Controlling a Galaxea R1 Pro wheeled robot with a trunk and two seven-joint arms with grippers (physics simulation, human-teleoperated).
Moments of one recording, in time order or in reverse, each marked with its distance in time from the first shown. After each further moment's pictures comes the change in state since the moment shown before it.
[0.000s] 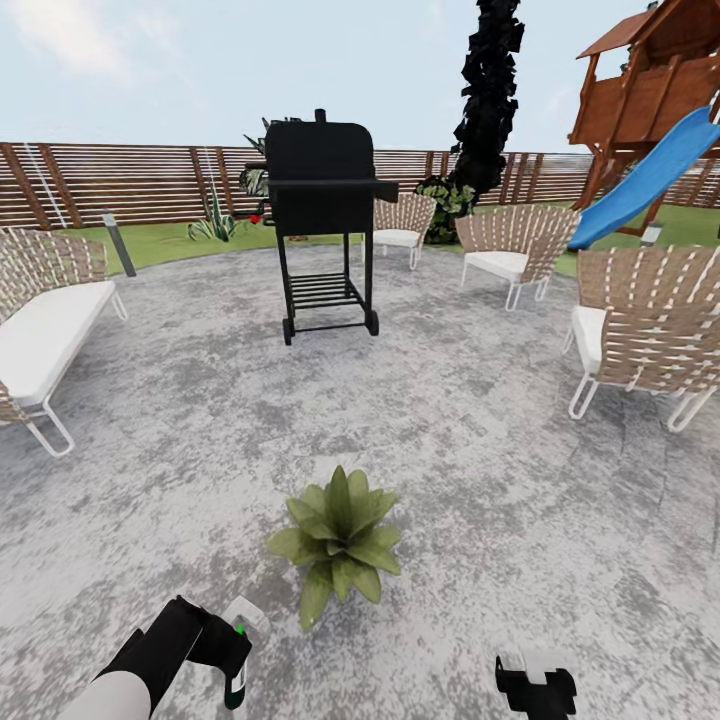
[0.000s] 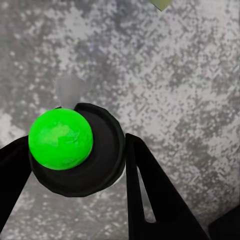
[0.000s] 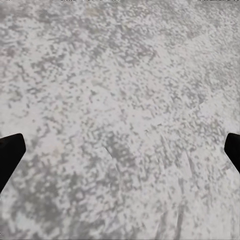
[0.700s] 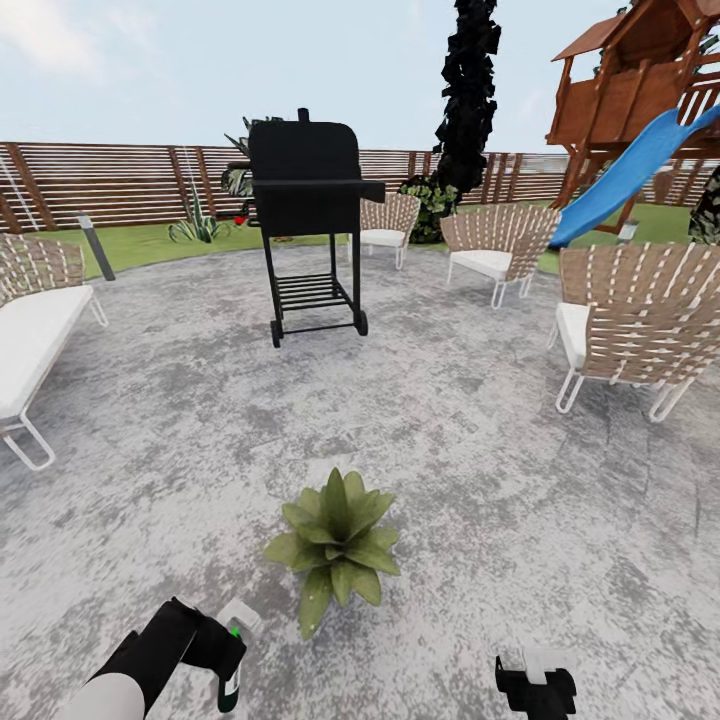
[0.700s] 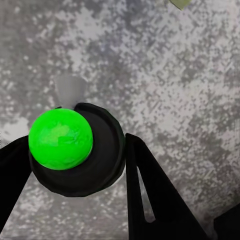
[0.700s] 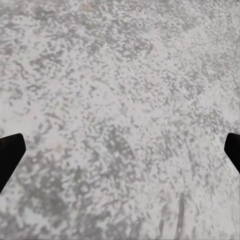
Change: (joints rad) left arm 0.004 0.016 -0.005 0.001 -0.002 -0.001 -0.003; right arm 0.000 0.000 0.000 0.000 0.000 0.000 0.001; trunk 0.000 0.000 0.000
